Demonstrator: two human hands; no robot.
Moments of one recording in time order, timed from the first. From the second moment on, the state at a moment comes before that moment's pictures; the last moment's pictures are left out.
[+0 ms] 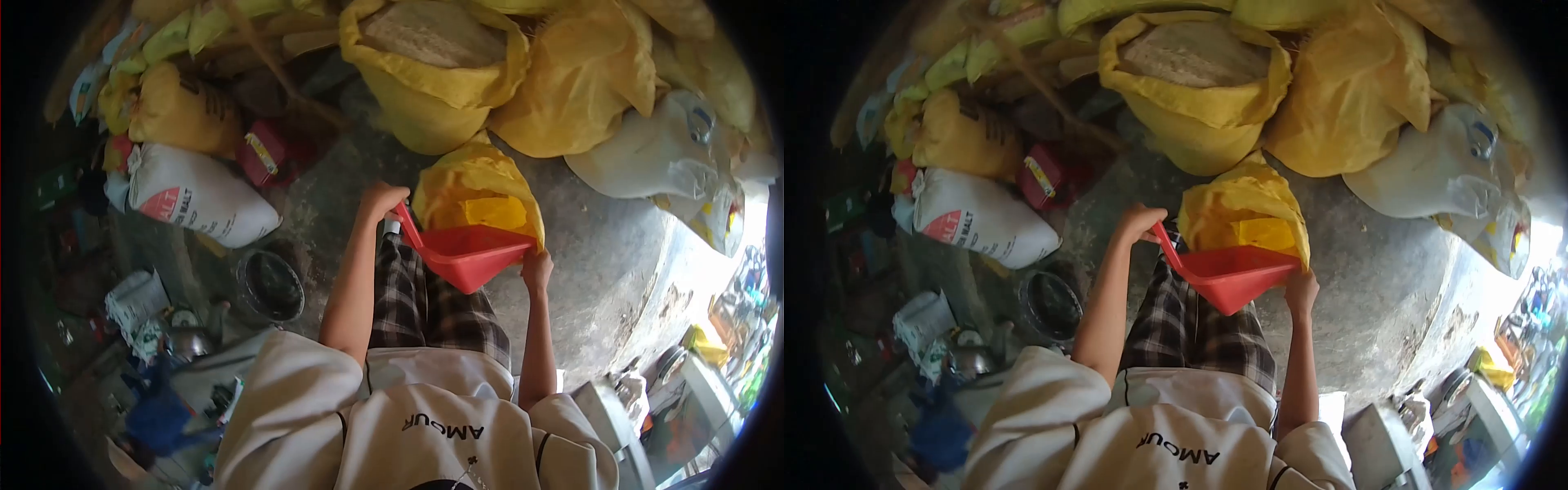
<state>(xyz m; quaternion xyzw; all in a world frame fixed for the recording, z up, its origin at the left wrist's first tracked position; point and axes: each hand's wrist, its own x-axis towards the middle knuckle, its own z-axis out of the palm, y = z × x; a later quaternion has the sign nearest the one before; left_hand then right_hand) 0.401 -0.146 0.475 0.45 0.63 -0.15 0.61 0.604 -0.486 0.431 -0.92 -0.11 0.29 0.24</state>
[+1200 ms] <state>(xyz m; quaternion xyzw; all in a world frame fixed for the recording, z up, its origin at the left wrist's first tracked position) 0.396 -0.120 0.772 0.57 0.56 0.26 0.54 0.453 -0.185 0.752 -0.82 -0.49 -0.09 0.28</state>
